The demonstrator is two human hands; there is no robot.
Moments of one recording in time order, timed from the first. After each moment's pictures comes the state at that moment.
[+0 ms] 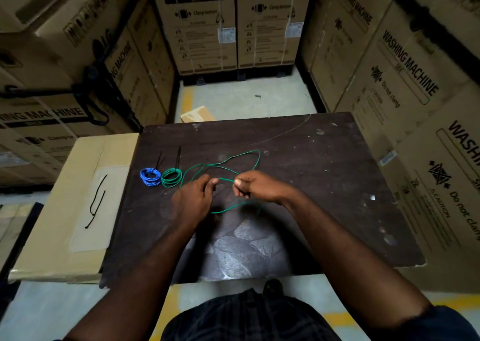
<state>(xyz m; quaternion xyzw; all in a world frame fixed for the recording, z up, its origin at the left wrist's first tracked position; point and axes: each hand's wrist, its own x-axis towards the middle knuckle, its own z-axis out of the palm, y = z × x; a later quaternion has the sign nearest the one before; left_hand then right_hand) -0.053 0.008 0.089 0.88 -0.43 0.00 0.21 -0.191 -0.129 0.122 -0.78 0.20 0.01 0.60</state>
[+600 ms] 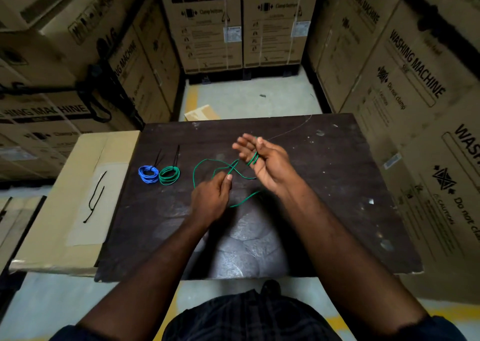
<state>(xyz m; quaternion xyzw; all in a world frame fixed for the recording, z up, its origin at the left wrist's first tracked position) -0.095 -0.025 0.085 0.85 -0.46 -0.03 0.26 -0.195 -0.156 0.155 -0.27 0.18 -0.28 0.90</state>
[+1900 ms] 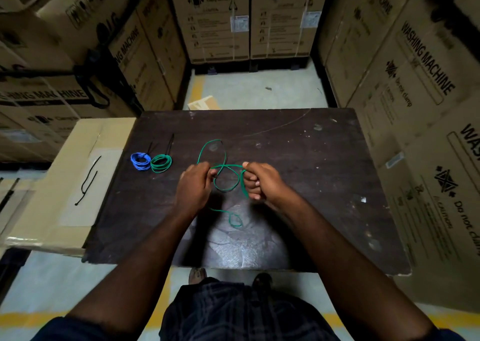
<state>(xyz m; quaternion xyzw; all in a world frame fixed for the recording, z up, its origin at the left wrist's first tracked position) -0.096 -0.029 0.065 0.84 -0.48 0.00 0.26 -0.252 -0.151 0.115 -0.49 0.28 -0.08 0.82</state>
